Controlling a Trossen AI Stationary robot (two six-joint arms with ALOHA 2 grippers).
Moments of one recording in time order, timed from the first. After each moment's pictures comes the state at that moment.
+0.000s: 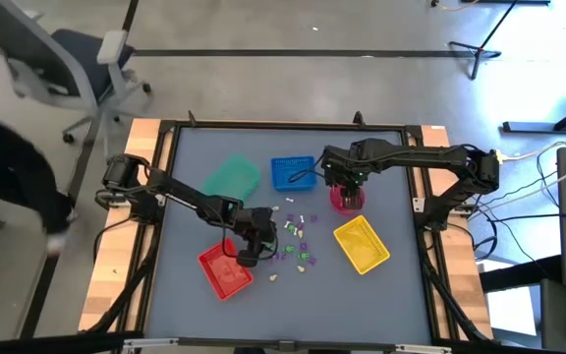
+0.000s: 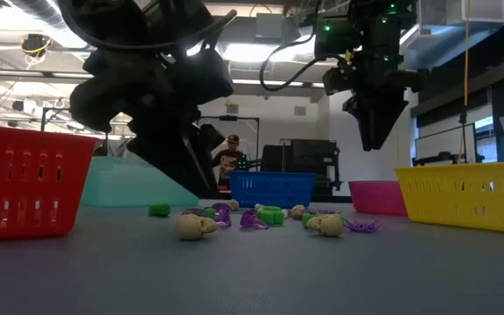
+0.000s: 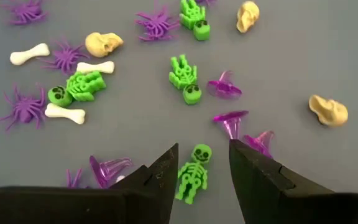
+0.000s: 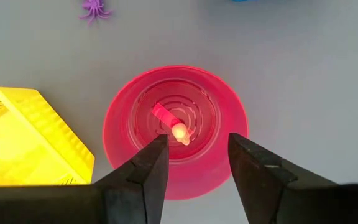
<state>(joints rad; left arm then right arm) -0.14 1.75 0.85 0.02 0.11 0.03 -0.25 1.58 1.21 -1.06 0.01 -0.26</state>
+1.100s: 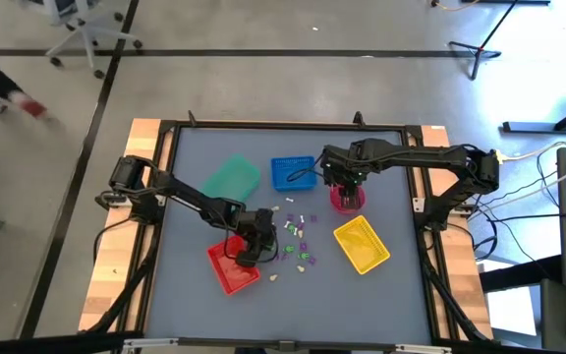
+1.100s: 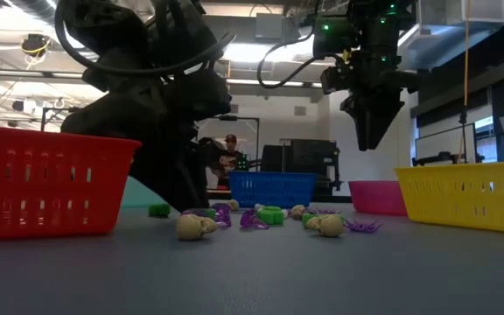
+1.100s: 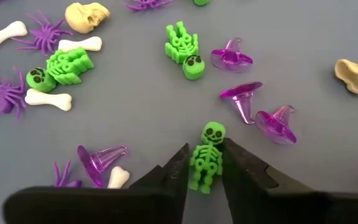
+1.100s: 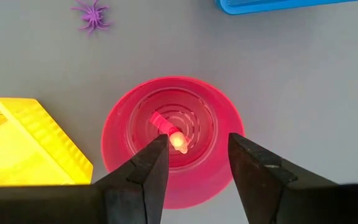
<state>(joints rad) -0.13 1.81 0.85 0.00 0.09 0.11 -0.25 1.58 1.21 -1.04 0.01 -0.26</state>
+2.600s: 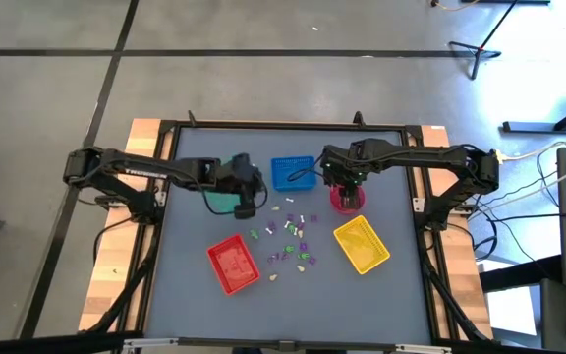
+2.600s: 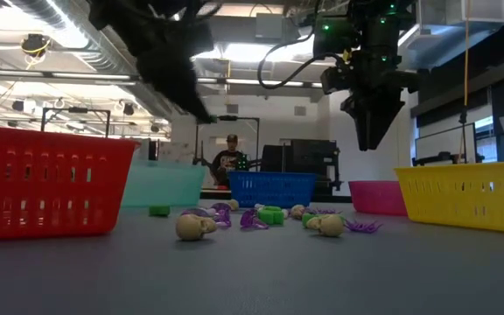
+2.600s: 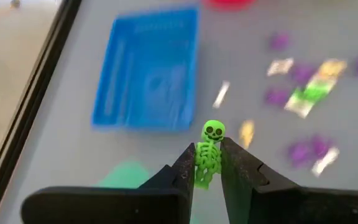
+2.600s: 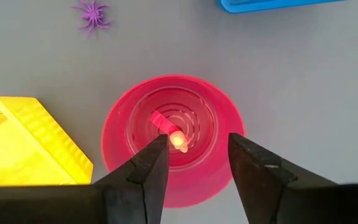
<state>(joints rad) 0.12 1.38 0.91 -0.38 -0.22 0.07 -0.25 1.58 1.21 -1.04 0.01 -0.26</state>
